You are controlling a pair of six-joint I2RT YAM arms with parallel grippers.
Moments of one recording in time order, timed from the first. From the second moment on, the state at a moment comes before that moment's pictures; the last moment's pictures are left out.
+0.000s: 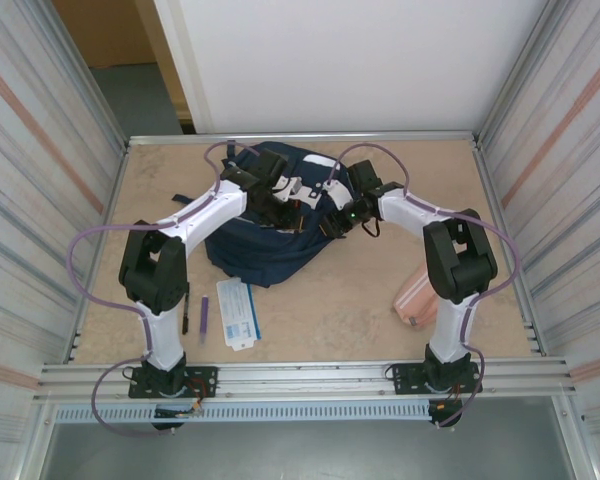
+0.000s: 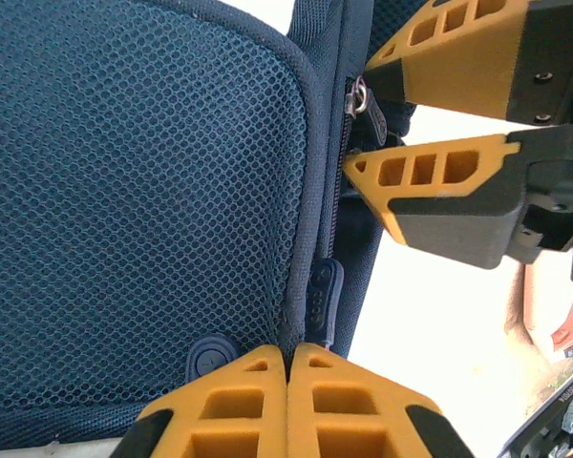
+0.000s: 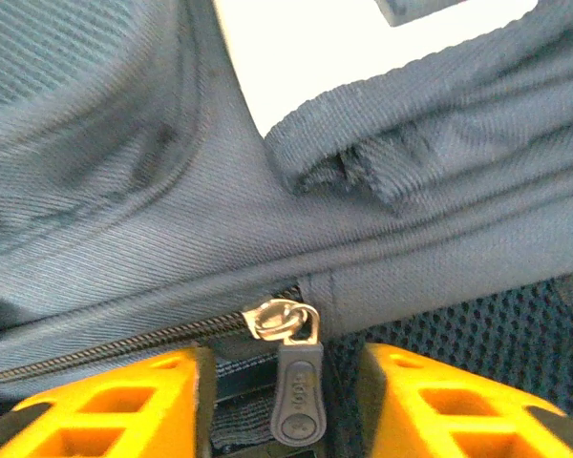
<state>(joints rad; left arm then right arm) -0.54 1.90 1.58 -0.82 0.39 -0.36 0.41 1.91 1.33 -0.47 -0.37 -0.24</state>
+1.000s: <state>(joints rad) -0.52 1.90 1.60 -0.86 0.40 -0.34 0.39 2.04 1.50 -0.66 -0.50 -0.30</state>
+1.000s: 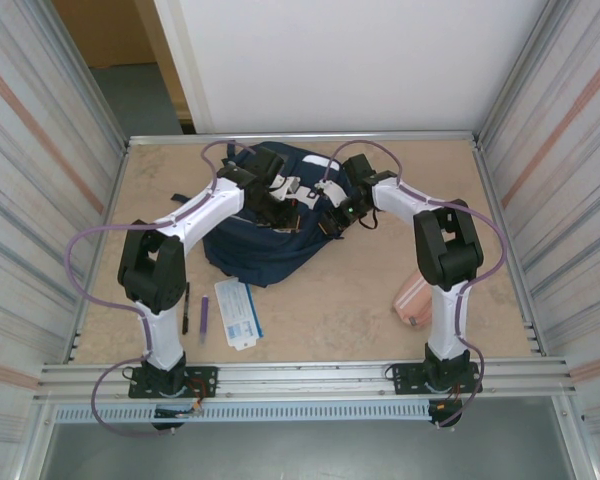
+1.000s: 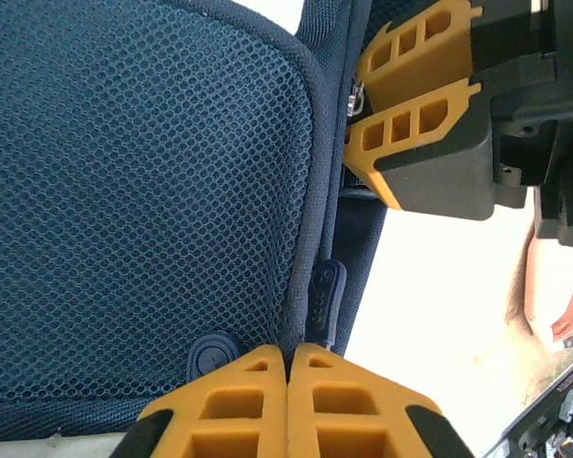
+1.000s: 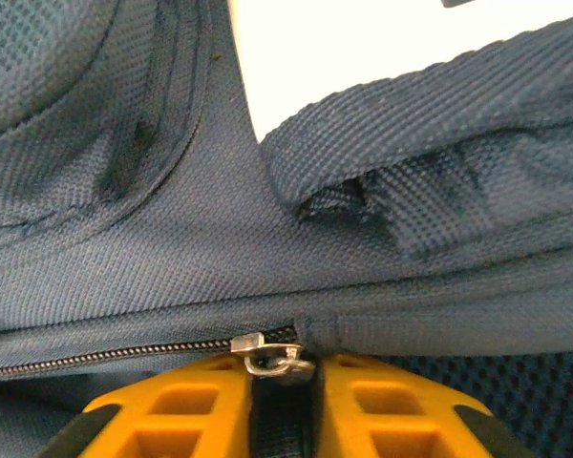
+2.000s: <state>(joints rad) -0.52 1.90 1.60 -0.86 0.40 -0.34 0.39 1.89 1.41 -0.70 -0.56 -0.23</state>
